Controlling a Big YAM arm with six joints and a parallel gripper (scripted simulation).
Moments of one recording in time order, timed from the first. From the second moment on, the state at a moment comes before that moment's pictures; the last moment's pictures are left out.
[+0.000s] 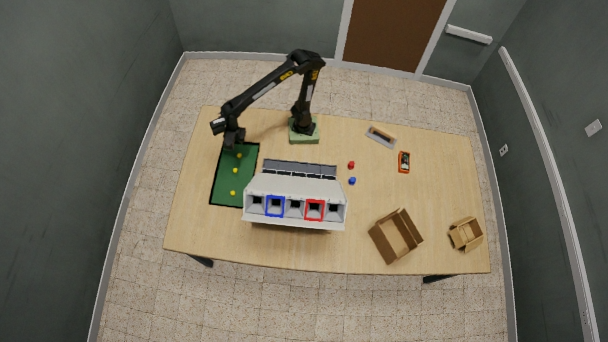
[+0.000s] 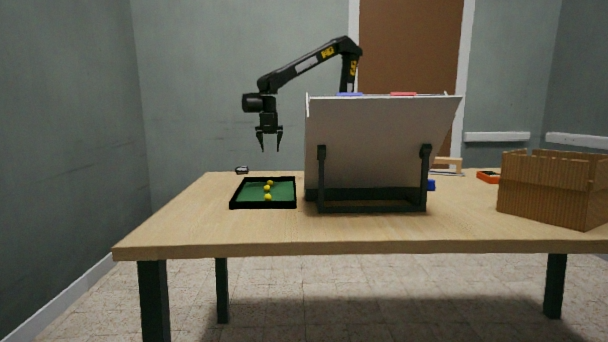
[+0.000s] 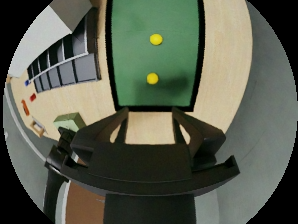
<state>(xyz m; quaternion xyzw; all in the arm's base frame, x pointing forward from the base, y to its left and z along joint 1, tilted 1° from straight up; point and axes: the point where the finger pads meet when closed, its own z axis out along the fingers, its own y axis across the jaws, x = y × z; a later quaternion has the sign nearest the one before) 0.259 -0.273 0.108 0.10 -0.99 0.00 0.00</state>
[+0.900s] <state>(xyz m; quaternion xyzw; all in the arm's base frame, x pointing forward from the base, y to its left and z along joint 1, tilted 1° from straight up) 0.260 -0.275 0.062 0.10 -0.99 0.00 0.00</state>
